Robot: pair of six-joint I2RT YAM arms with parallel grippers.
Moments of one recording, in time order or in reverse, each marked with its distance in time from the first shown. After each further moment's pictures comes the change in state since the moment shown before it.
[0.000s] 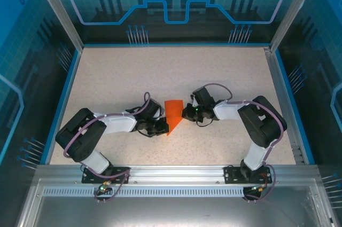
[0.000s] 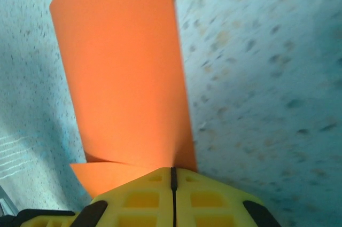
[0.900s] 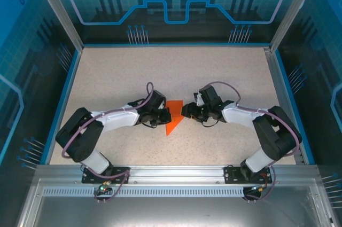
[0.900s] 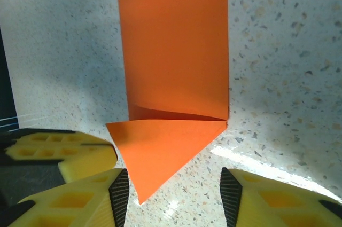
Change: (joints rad) left arm -0.015 0.017 0.174 -0.106 -0.188 0.051; right arm -0.011 -0.175 -0.054 -0.070 -0.080 -0.043
